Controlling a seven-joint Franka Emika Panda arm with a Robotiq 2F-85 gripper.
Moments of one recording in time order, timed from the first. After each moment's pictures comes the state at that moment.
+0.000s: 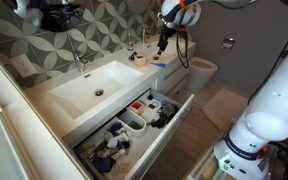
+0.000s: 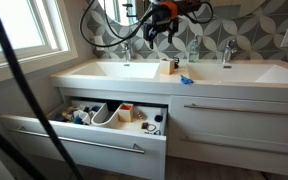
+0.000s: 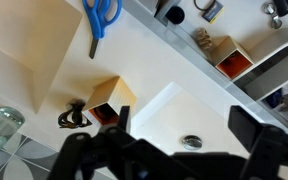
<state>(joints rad) 0.01 -0.01 -0.26 -2.10 0.25 2.39 -1.21</state>
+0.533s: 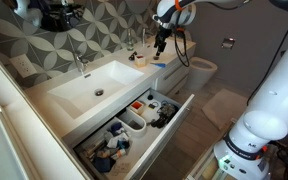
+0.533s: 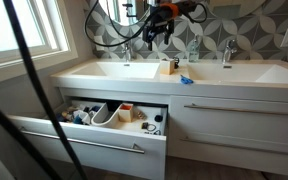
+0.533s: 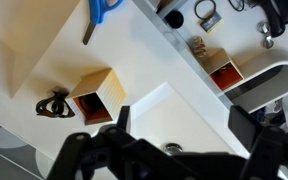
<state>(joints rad) -0.04 0.04 -0.18 -2.03 0.22 2.34 -1.31</state>
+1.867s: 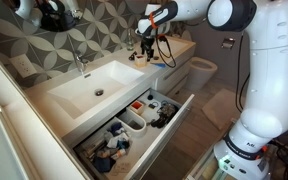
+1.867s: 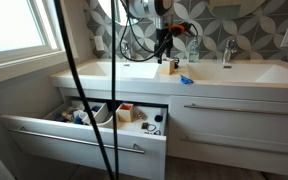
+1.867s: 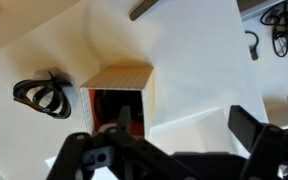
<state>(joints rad) -0.12 0.47 -0.05 -1.61 0.05 2.27 -1.48</state>
